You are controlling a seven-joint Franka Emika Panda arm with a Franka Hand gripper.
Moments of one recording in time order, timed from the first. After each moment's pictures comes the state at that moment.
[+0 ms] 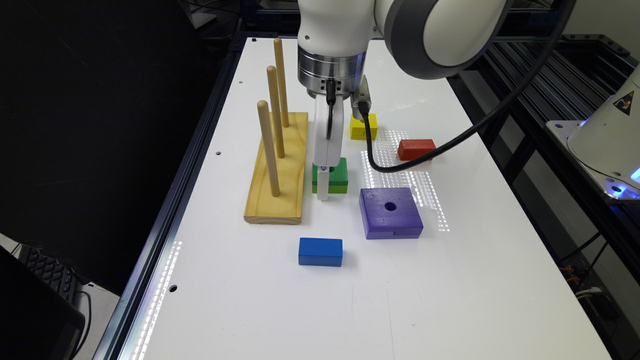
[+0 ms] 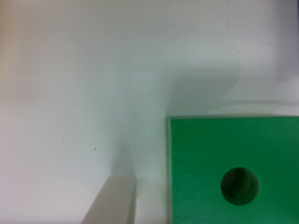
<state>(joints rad) 0.03 0.45 0.08 -2.22 -0.02 2.70 0.92</state>
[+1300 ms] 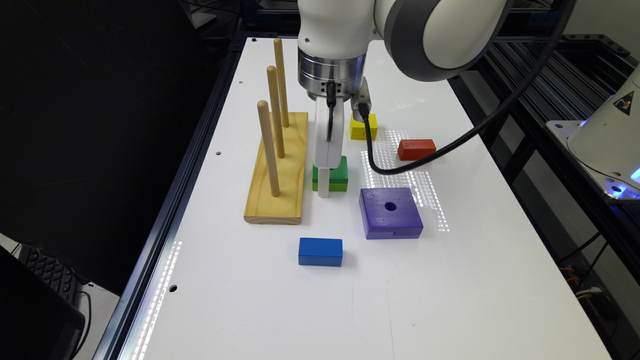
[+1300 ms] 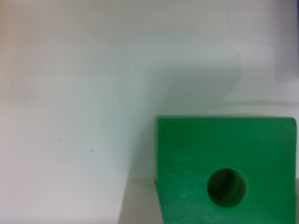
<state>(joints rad) 0.03 0.45 0.08 -2.22 -0.03 2.70 0.92</state>
